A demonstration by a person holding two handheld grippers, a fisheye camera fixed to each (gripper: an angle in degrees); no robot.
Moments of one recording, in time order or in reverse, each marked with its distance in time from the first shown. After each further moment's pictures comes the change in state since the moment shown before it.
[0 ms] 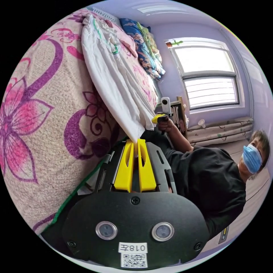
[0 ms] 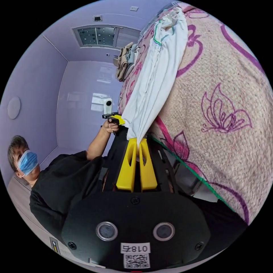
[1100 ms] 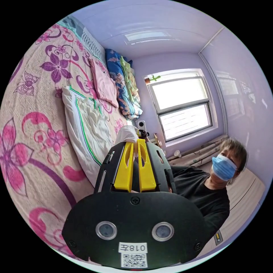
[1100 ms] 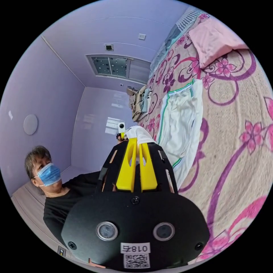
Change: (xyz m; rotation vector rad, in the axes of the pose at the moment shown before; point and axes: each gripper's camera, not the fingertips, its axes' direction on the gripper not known) left arm -0.190 -0.193 -0.040 0.303 0.246 0.005; right arm -0.011 -0.259 -0.179 0.246 -0.147 0.026
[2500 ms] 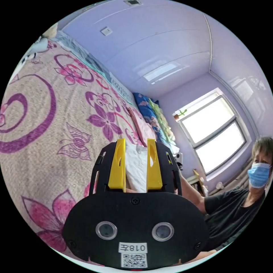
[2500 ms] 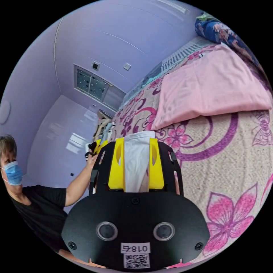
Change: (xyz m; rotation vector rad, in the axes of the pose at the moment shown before) left arm -0.130 -0.100 0.002 0.415 -0.475 0.102; right arm 0.009 -0.138 0.081 0.304 0.485 -0.198
